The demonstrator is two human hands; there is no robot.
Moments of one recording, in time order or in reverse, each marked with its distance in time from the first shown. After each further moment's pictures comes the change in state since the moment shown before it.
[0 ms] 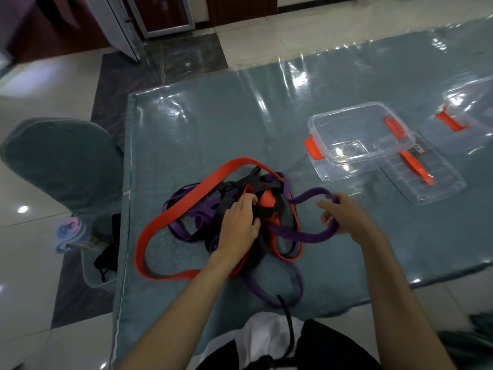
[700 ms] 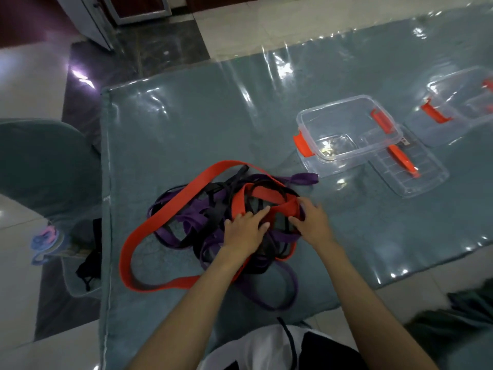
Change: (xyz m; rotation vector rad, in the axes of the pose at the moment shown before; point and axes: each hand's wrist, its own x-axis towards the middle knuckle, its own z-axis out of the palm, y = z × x) left_hand 0.024 0.000 0.043 0.269 -0.544 -0.087; right_hand 0.028 0.048 0.061 -0.389 0.145 -0.204
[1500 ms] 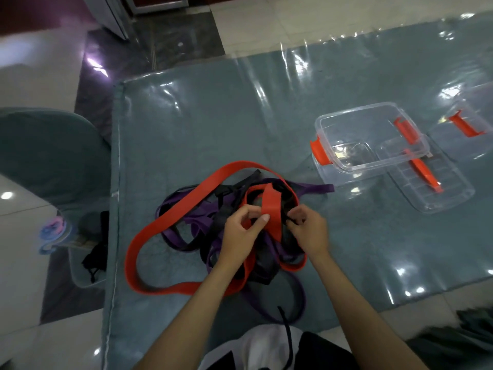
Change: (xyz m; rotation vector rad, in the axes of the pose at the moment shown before) left_hand -0.015 -0.021 -0.015 -1.193 0.475 0.070; right_hand 0.014 -0.025 0.034 0.131 0.129 -0.144
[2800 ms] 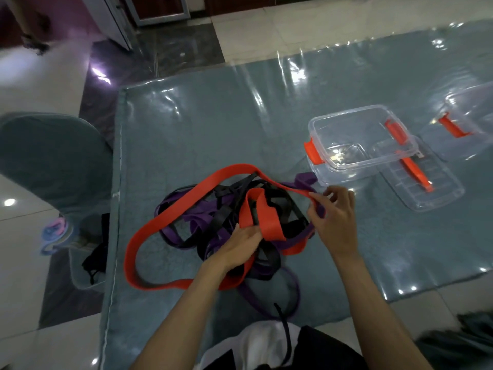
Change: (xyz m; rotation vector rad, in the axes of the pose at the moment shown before) left_hand -0.015 0.014 -0.007 0.448 -0.589 -0.213; right_hand -0.001 0.012 -0.067 -0.281 0.439 -0.563
